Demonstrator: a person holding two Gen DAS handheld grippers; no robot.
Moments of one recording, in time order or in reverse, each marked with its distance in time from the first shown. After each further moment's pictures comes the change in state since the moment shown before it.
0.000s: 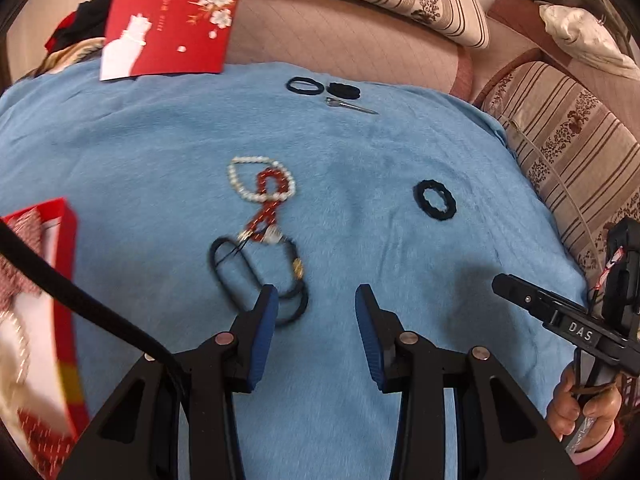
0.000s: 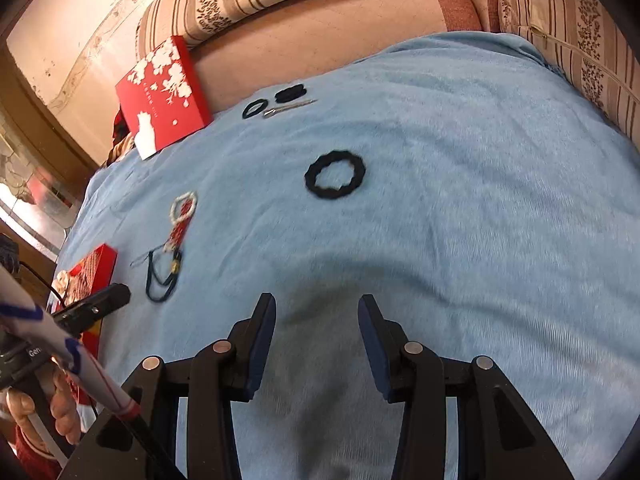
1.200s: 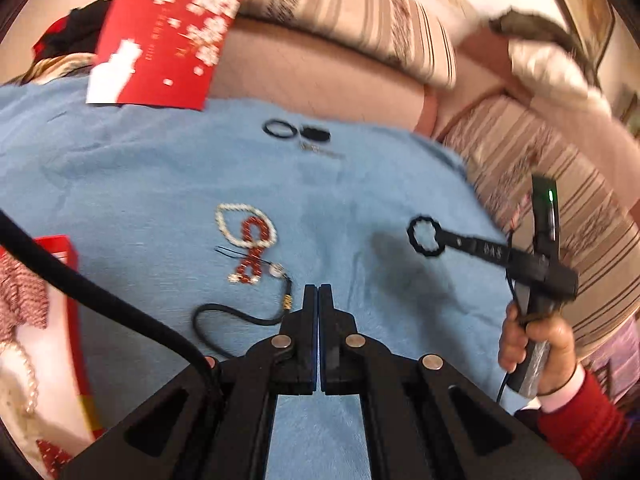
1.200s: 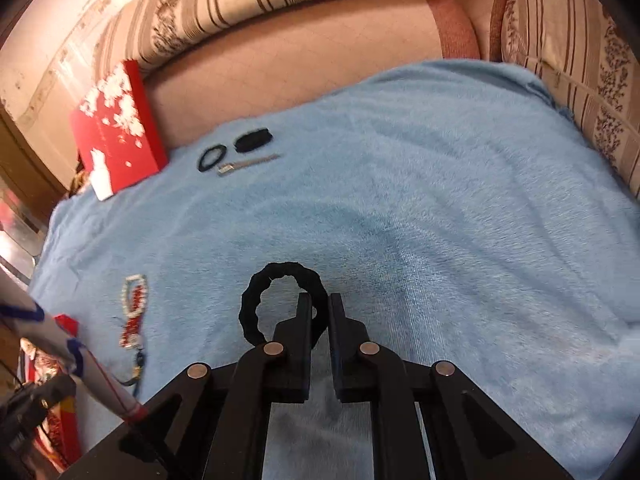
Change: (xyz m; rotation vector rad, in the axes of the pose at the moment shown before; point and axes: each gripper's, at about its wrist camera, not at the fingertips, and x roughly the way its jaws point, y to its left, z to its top) left arm -0.056 0.022 0.012 -0.039 -0.122 -0.163; right arm 0.024 -0.001 0.081 -0.015 -0.054 -0.094
